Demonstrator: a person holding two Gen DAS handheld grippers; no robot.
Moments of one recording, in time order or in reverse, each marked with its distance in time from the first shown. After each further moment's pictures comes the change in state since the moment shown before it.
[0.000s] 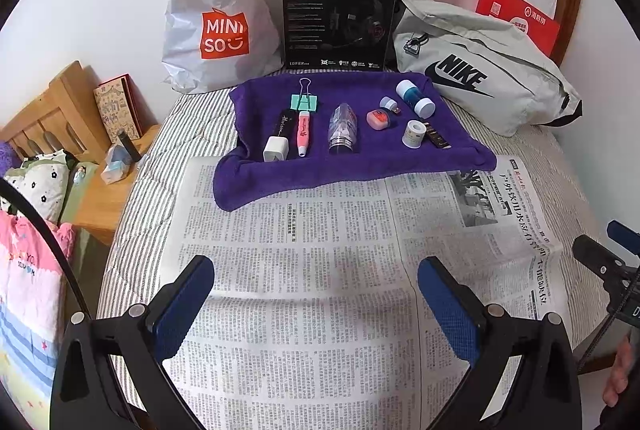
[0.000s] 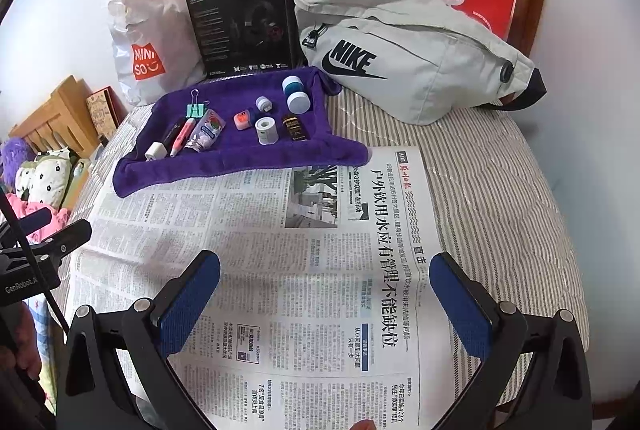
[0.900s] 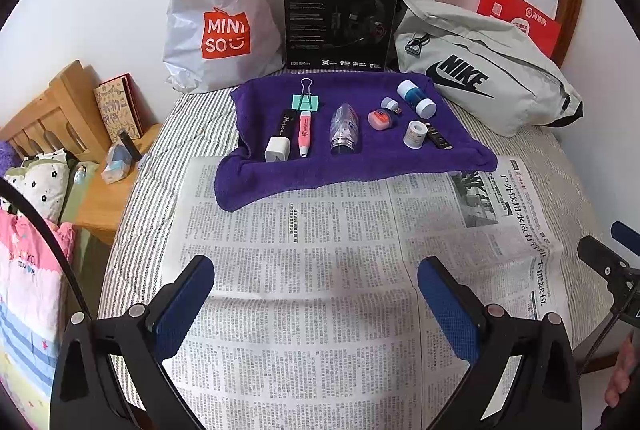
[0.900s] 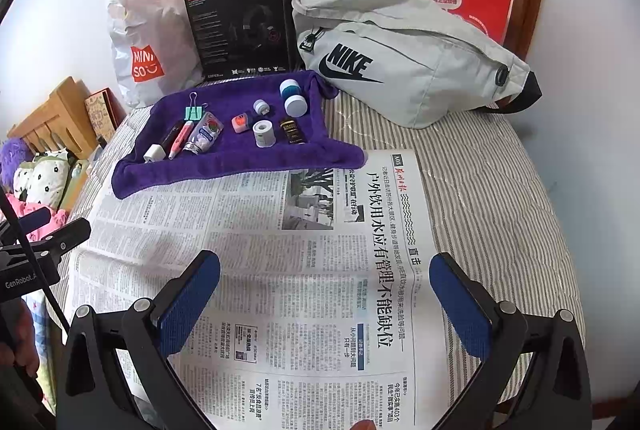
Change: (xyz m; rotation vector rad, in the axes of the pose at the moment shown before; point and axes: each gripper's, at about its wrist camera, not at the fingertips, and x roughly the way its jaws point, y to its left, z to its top) left arm 0.000 0.002 0.001 -0.010 0.005 -0.002; right arm -0.003 -0.002 0.001 -0.003 -0.009 -0.011
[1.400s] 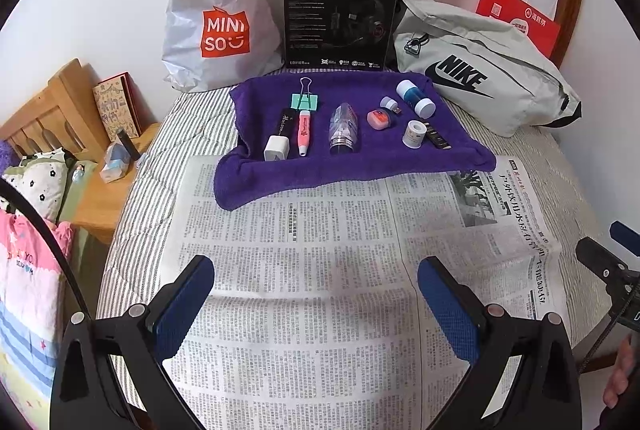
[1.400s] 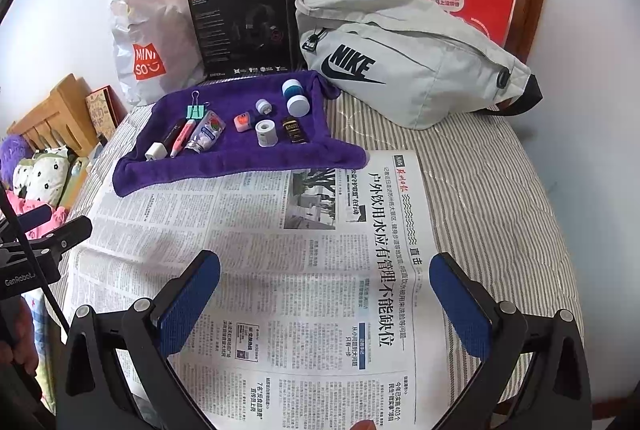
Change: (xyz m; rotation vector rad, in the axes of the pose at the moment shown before) left arm 0.000 0.003 0.000 0.007 -0.002 -0.010; right arm -0.002 0.004 -0.001 -0.009 -0.004 -0.005
